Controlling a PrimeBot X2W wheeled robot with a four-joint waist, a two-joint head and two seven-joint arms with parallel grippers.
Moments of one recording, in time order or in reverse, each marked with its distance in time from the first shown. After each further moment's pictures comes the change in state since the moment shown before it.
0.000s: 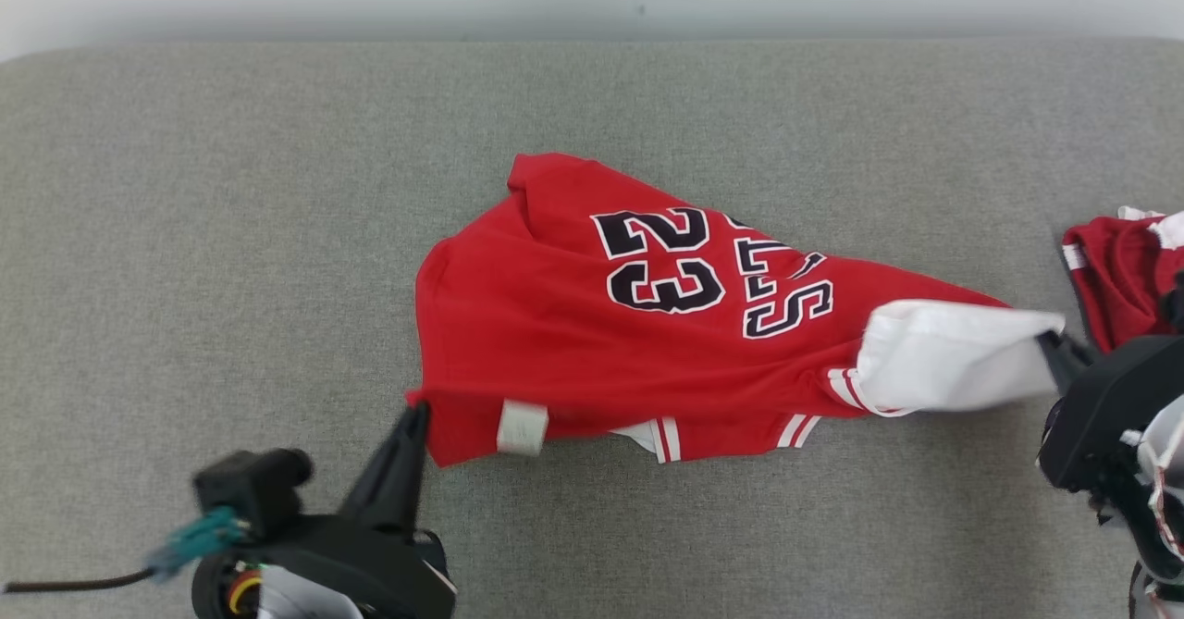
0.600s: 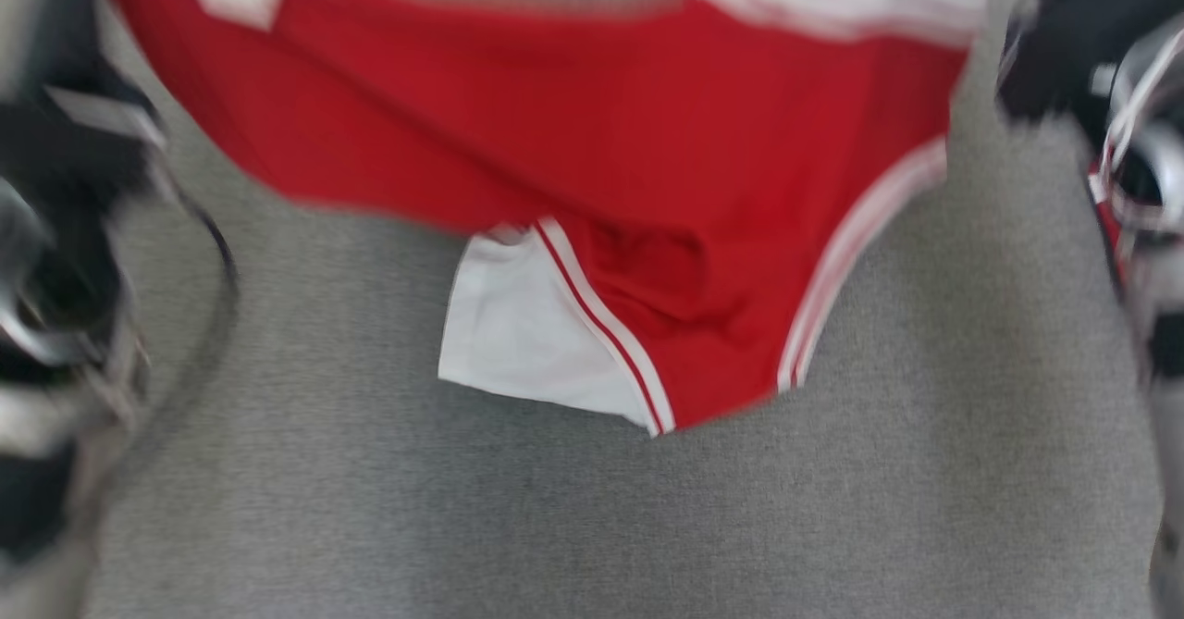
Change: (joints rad) left arm -0.588 -0.019 0.377 0.204 -0.291 -0.156 -0.033; right arm -0.684 -0.222 0.402 0.362 0.024 0.000 -0.503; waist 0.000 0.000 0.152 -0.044
